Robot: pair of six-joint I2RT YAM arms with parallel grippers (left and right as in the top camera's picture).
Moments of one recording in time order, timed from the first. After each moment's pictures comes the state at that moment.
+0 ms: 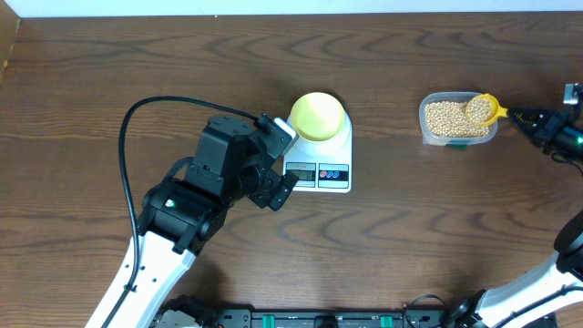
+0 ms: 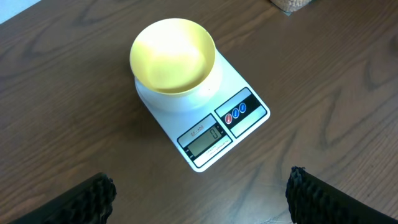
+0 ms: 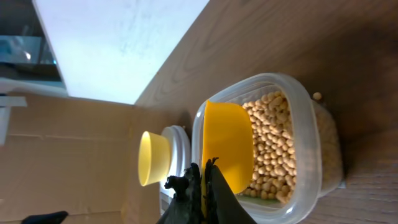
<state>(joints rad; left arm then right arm) -0.46 1.12 1.07 -0.76 0.18 0.19 -0.68 1.97 1.33 -0.64 -1.24 -0.06</state>
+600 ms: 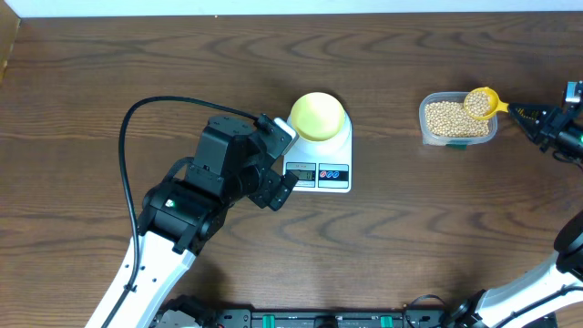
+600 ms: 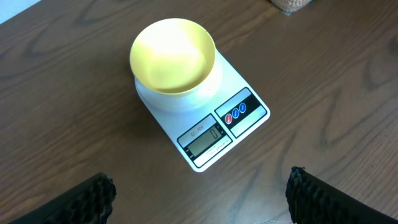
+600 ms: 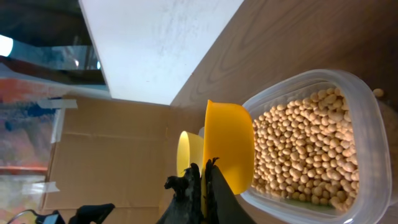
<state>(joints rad) -0.46 1.12 1.07 -0.76 0.18 0.19 -0.68 1.97 1.33 -0.64 -1.37 0.02</state>
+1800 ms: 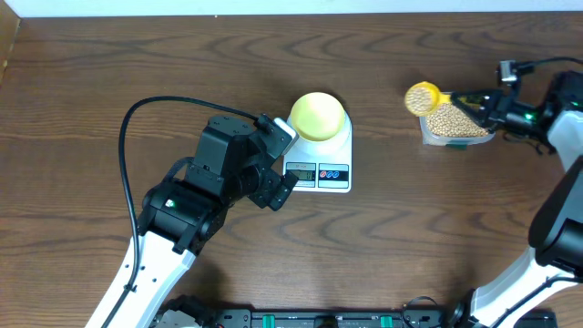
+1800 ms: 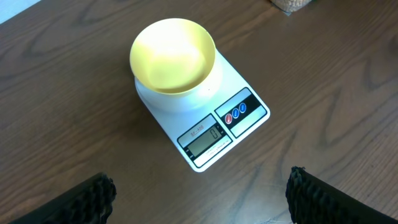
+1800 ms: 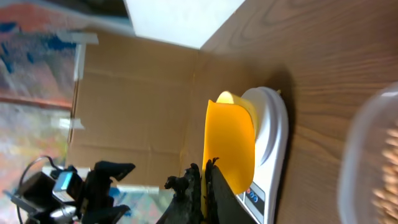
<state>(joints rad) -0.46 1.12 1.07 -0.76 0.18 0.19 -0.38 1.97 1.33 -0.60 -1.45 0.05</state>
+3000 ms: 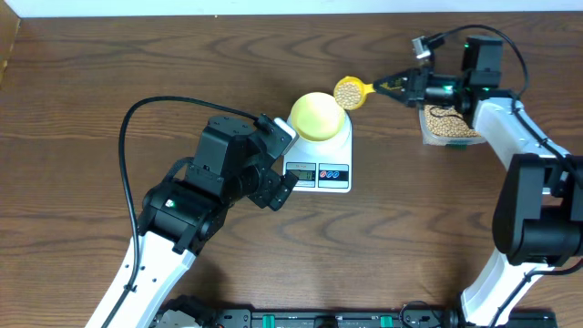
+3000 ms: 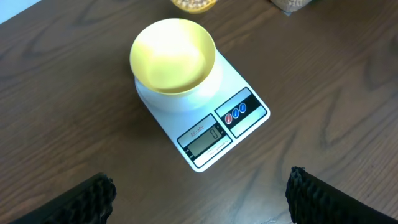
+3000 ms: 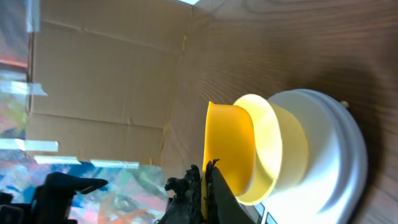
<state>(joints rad) -0.46 1.12 1.07 -0.76 0.18 0.19 -0.01 1.97 1.33 -0.10 -1.26 0.49</state>
